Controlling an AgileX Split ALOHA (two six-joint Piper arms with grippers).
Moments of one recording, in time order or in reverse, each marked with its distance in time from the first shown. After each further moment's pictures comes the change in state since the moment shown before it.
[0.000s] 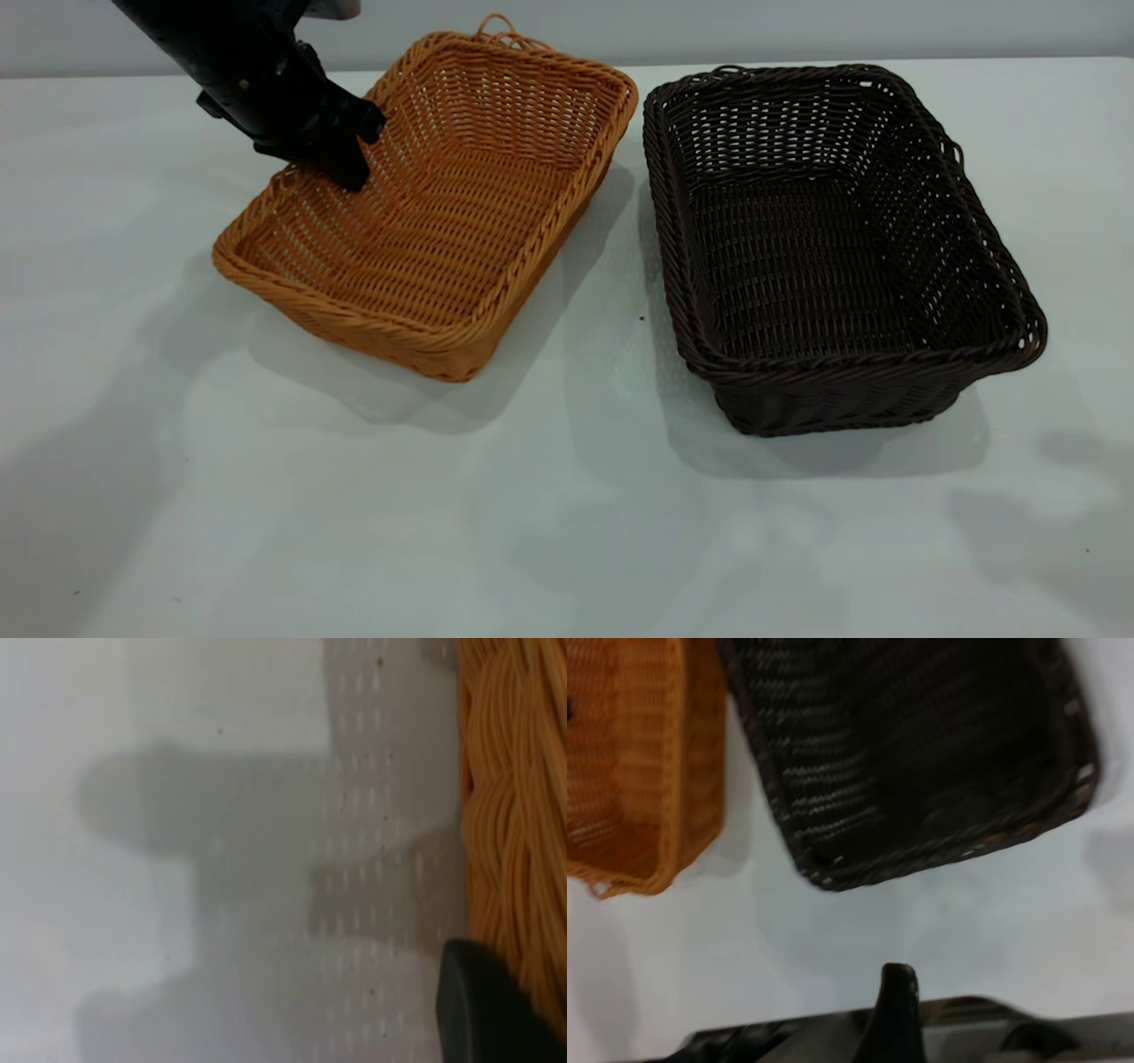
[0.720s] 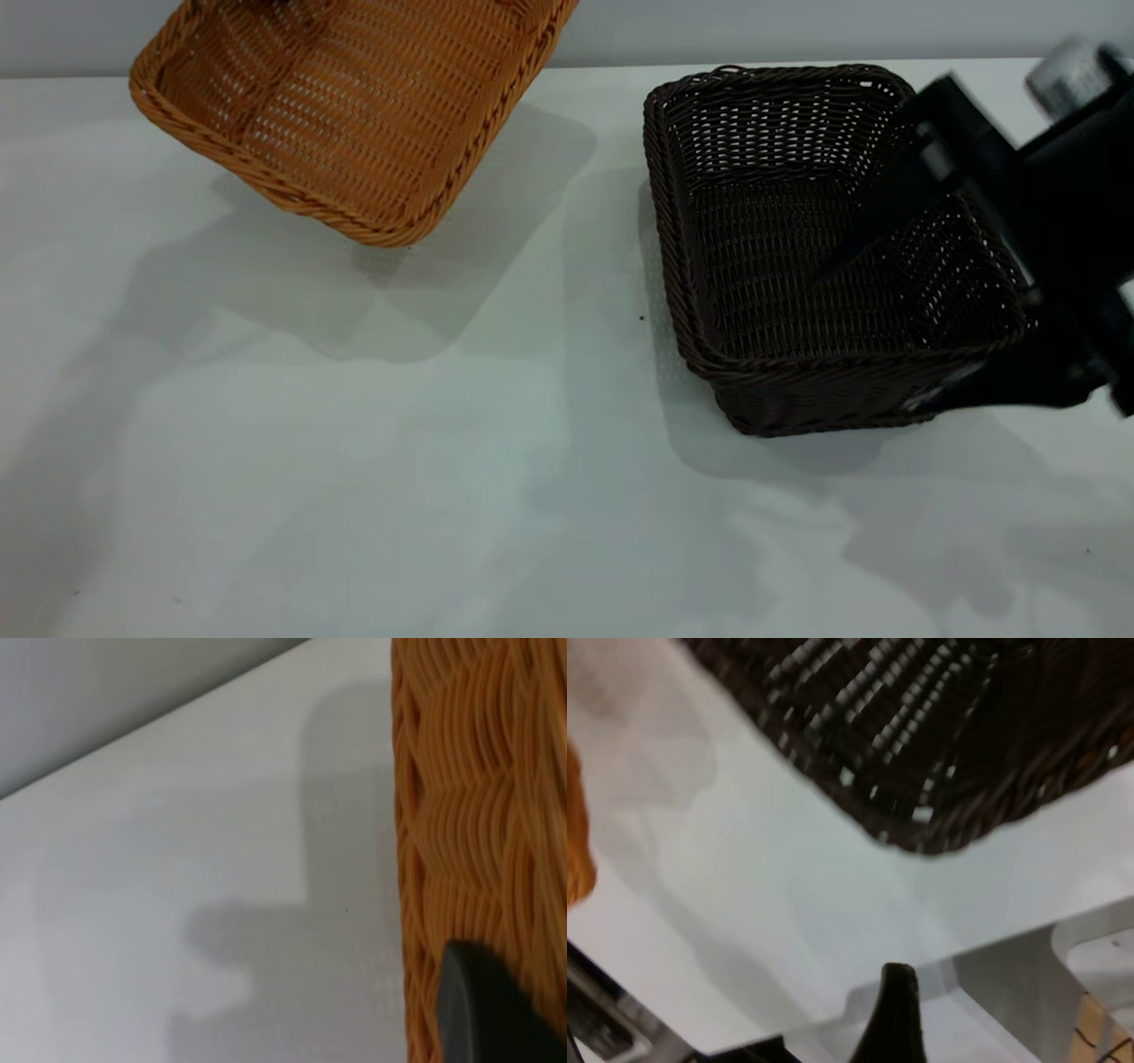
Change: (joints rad) left arm 0.046 -0.240 0.000 0.025 -0.015 0.057; right arm 0.280 0.596 -0.014 0.667 -0.178 -0.067
